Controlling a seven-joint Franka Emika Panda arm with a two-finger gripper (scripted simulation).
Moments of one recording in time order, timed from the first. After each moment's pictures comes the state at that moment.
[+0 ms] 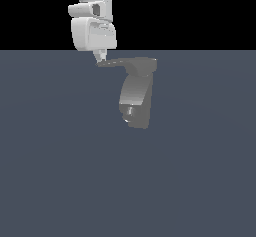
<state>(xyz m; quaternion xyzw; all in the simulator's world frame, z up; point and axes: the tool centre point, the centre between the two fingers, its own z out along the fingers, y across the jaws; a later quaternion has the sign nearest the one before) 0.052 0.089 0.249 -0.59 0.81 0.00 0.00</state>
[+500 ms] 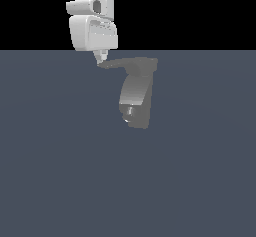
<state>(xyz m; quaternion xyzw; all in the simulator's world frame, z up) 0.025 0.082 0.249 -0.59 0.81 0.00 0.00</state>
